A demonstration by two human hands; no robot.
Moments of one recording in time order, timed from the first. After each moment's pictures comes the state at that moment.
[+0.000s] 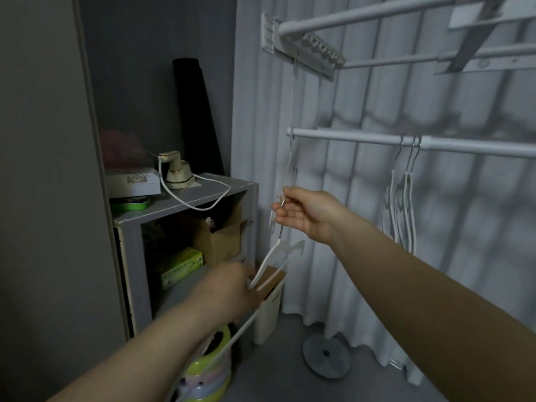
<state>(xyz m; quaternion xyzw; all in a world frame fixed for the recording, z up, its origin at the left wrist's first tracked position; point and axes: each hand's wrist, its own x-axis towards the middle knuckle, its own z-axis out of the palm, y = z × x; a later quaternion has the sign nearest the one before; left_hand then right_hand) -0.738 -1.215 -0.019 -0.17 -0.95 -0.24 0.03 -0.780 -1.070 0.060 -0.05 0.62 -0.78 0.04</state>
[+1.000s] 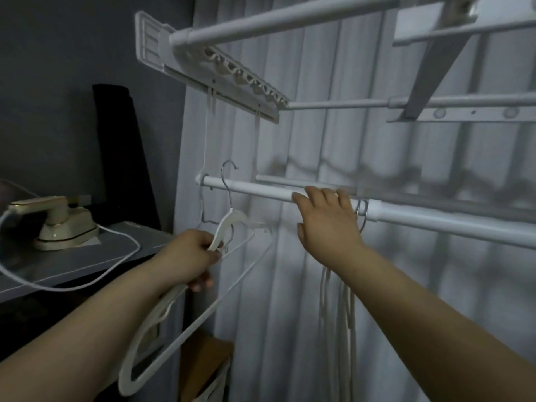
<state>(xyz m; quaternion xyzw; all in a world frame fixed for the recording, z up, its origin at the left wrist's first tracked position) -0.971 -1.069 0.074 -0.14 -0.86 -0.48 0.09 -0.961 -0.867 0.111 -0.06 0.92 0.13 -0.37</state>
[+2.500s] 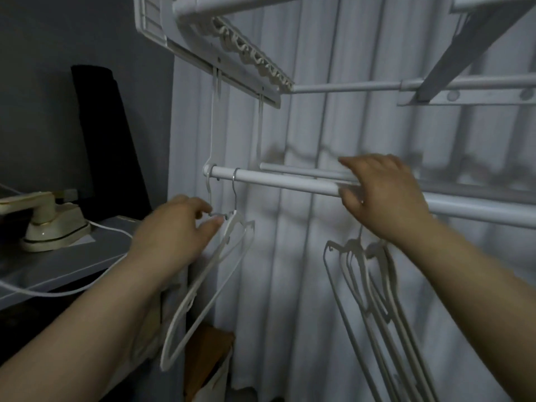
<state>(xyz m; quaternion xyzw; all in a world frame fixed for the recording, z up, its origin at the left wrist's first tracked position) -0.987 -1.109 0.085 -0.13 -0.90 -0.29 0.31 -0.944 -0.857 0.137 -0.07 0.87 0.07 -0.48</state>
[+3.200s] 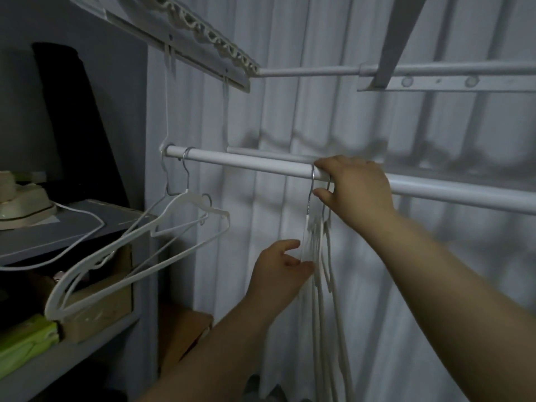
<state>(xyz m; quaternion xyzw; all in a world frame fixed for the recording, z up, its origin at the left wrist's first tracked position) -0.926 -0.917 0.016 -0.20 -0.73 -0.66 0.04 -0.916 -0.800 0.125 -0.02 0.90 0.10 -0.42</state>
